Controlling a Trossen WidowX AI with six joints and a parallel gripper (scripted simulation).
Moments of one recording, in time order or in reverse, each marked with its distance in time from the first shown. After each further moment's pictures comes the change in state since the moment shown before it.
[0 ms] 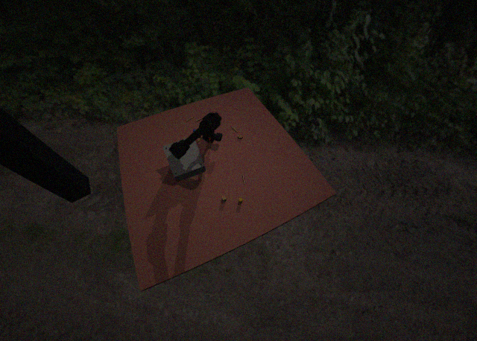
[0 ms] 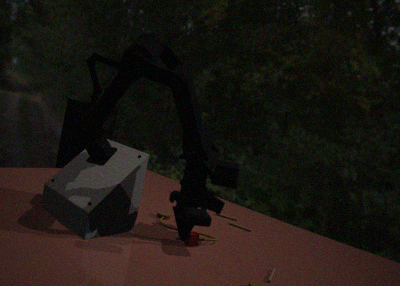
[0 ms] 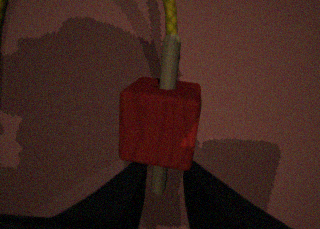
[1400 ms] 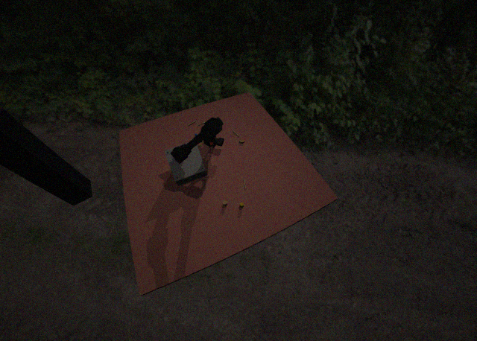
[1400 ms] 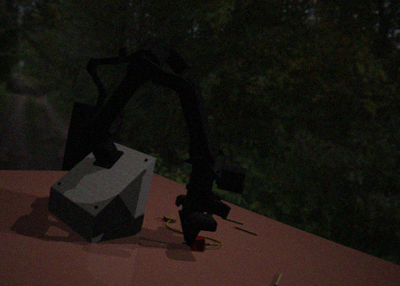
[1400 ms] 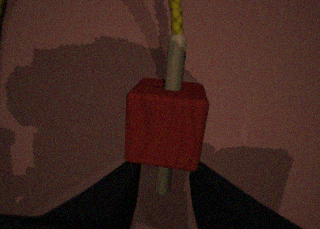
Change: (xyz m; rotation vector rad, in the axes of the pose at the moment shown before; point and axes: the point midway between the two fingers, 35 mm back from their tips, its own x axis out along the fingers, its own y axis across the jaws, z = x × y) arm 0.002 0.000 -0.001 0.005 0.004 0.005
